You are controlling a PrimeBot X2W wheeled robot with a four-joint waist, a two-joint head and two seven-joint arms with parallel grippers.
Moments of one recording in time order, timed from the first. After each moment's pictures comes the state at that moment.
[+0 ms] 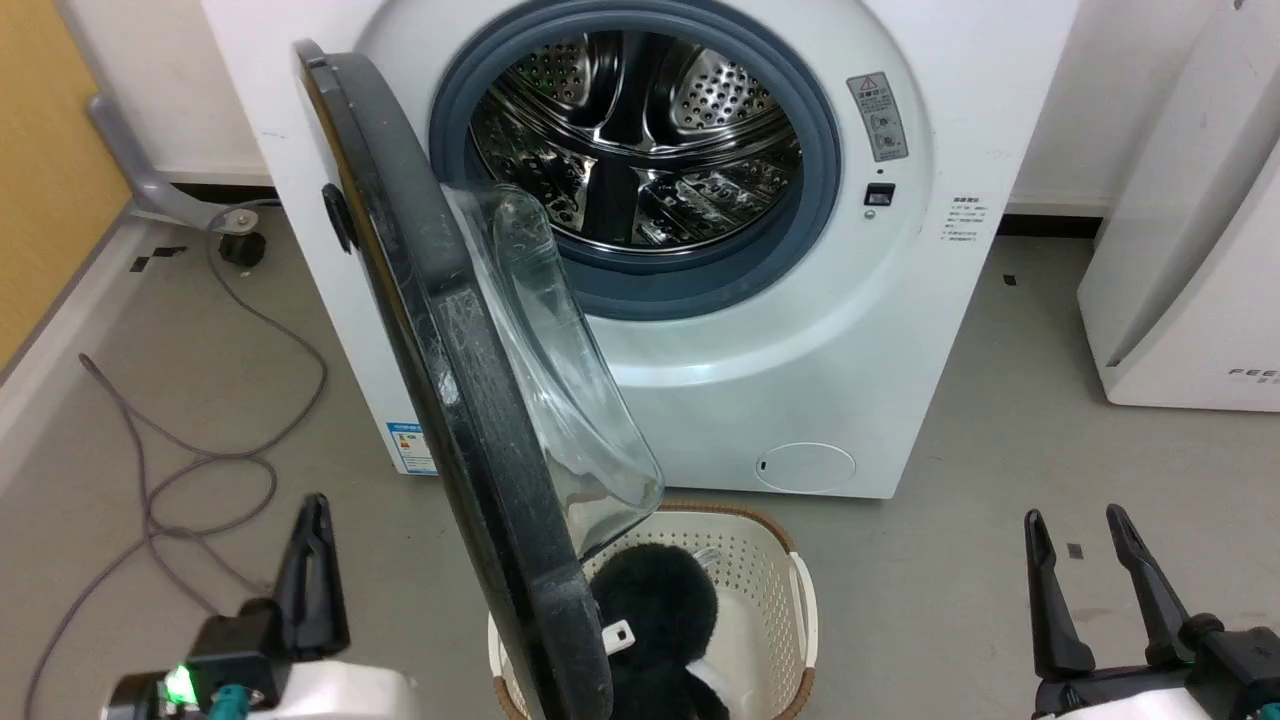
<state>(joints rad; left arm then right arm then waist) 0.04 0.05 0.05 0.04 -0.04 0.07 -0.26 0.09 -0.05 -0.06 0.00 0.12 0.13 -0.26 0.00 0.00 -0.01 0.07</state>
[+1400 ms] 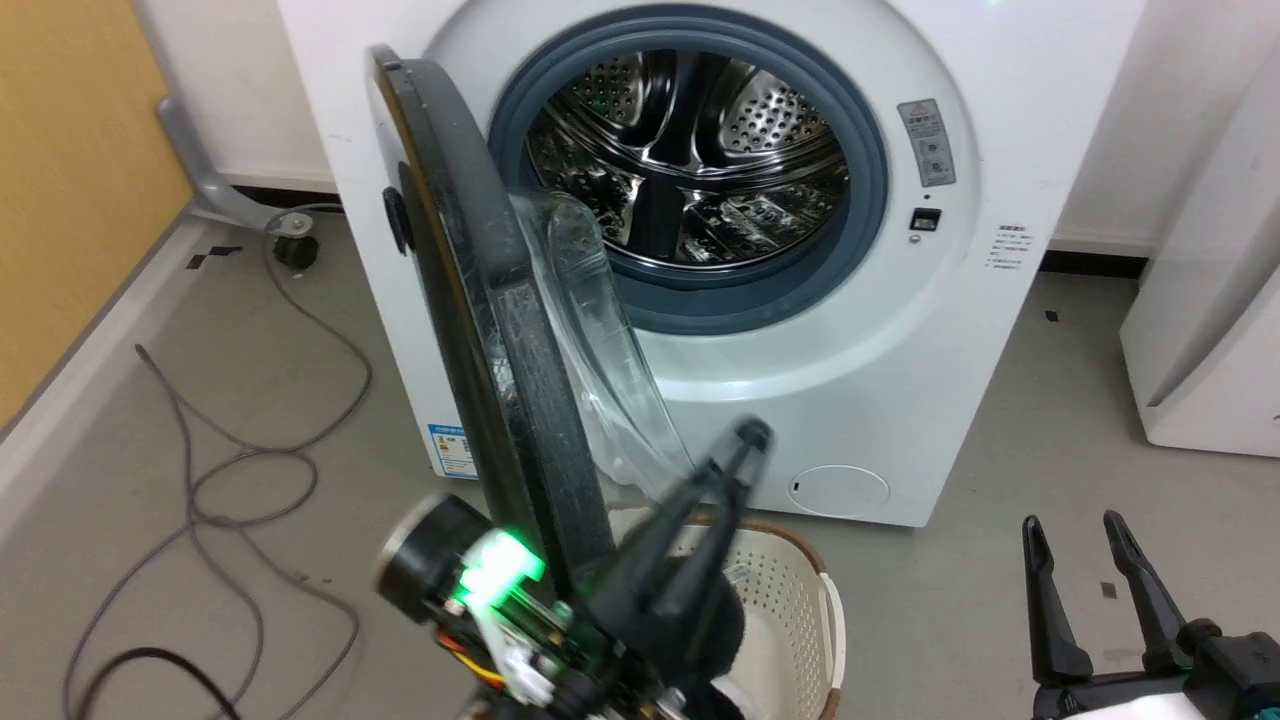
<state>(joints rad) -0.09 0.06 -0.49 -0.44 0.03 -0.10 -0.26 0.10 -0.05 -0.06 0.00 0.13 0.13 -0.26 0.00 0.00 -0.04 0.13</state>
